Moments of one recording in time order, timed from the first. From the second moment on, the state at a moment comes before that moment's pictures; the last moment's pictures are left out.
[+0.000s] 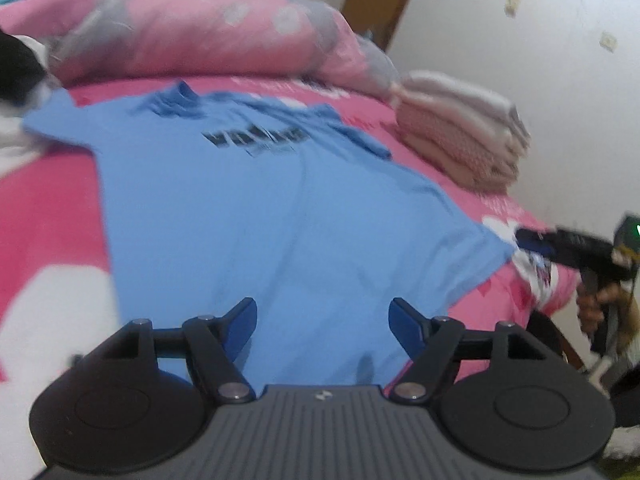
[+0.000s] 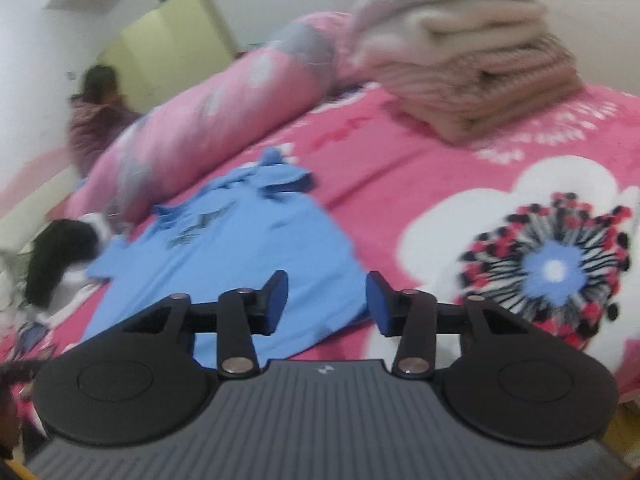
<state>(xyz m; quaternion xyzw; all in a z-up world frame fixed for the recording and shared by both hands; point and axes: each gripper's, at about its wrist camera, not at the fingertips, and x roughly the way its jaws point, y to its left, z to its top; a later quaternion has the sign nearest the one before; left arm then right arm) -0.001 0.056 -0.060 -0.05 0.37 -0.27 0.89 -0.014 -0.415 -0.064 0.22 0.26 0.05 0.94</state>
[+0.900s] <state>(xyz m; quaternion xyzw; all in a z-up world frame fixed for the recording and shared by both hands) -0.013 0.066 -0.081 -0.02 0.38 -0.31 0.87 -0.004 -0.423 -0.078 0.17 0.32 0.03 0.93</state>
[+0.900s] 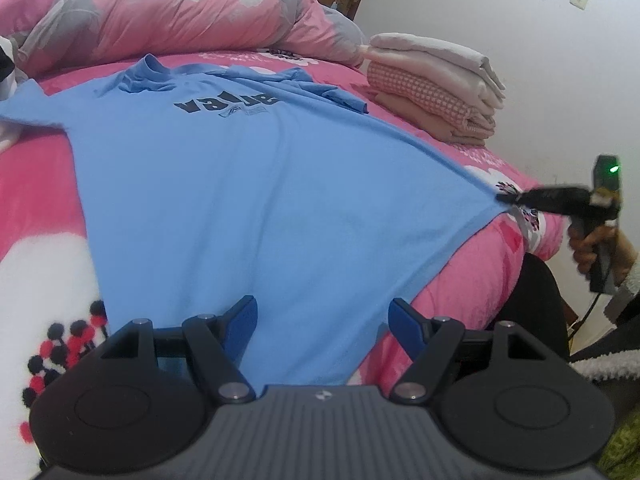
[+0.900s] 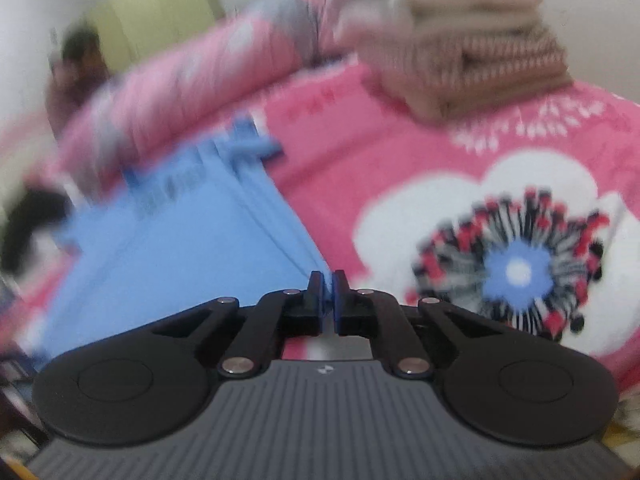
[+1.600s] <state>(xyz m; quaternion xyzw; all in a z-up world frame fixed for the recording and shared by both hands) 0.051 0.053 -0.079 -0.03 0.35 -0.26 0.90 0.183 -0.404 -0.029 0.26 0.33 0.16 0.89</state>
